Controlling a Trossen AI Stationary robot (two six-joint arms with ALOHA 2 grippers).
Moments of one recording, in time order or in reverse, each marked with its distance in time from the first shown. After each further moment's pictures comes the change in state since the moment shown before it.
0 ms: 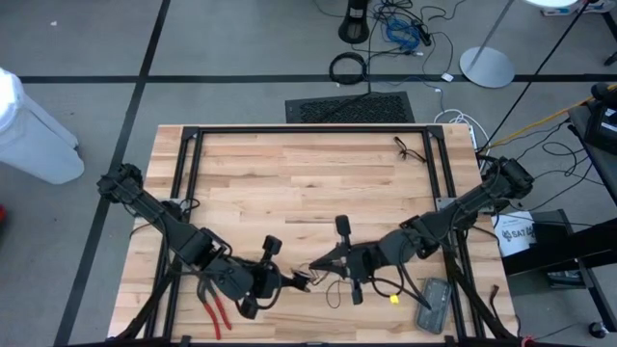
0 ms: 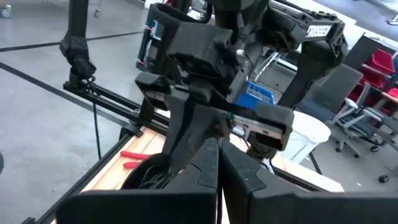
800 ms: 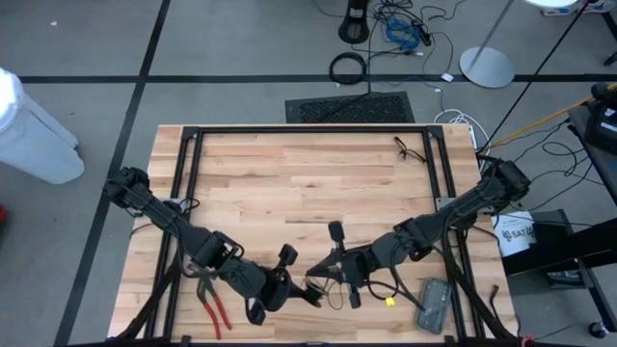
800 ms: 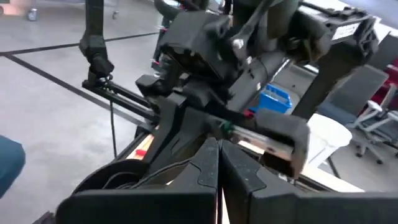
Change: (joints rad) left arm 0.045 0.071 0.000 0.185 0.135 0.171; right arm -0.015 0.038 0.000 0.019 -0.075 0.015
